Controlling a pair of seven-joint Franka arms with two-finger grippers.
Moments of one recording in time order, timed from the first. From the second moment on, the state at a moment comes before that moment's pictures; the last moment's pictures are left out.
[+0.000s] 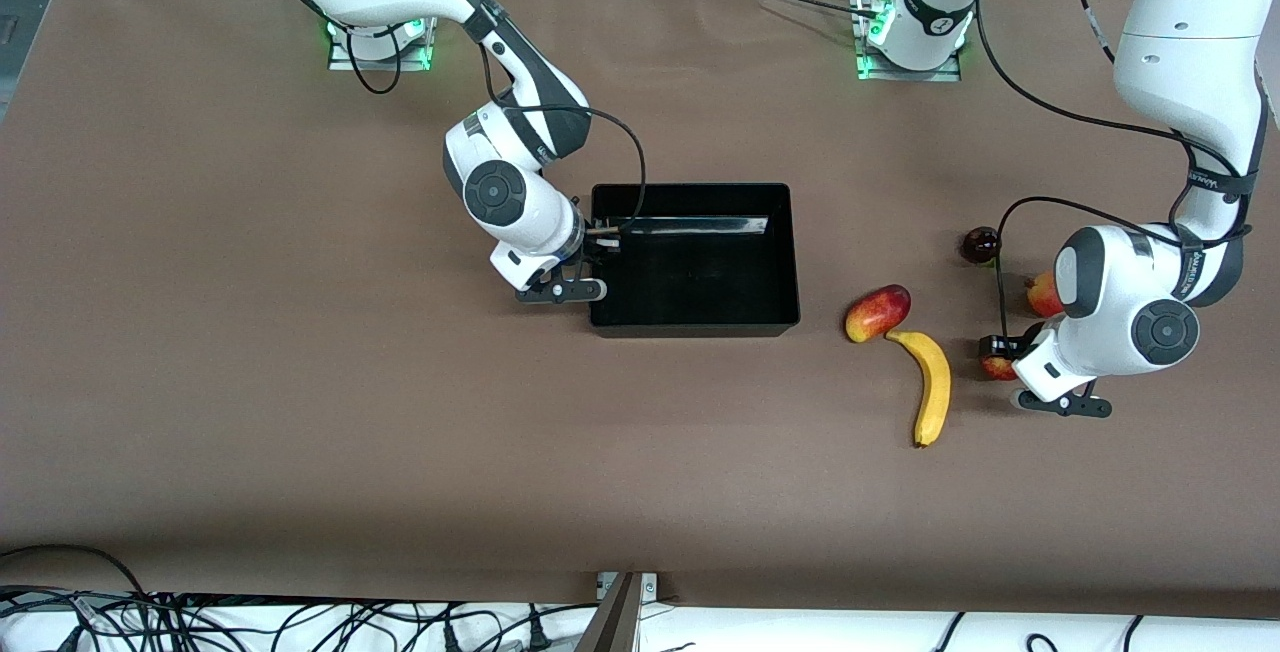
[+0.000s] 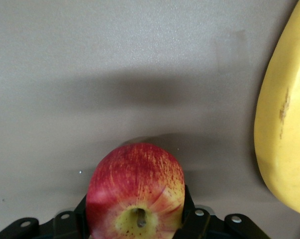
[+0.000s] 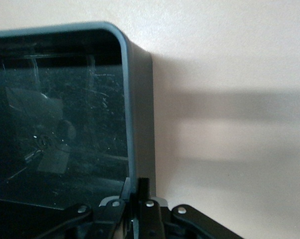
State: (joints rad) left arm 0.13 0.68 -0.05 -1.68 0.11 2.19 0.12; right arm 0.47 0.61 0.21 -1.71 0.19 2.31 0.52
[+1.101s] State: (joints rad) left arm -0.07 0.57 -0.47 -1.45 0.11 1.74 -0.37; right arm 0.45 0.32 -0.16 -1.32 0.19 1.62 0.30
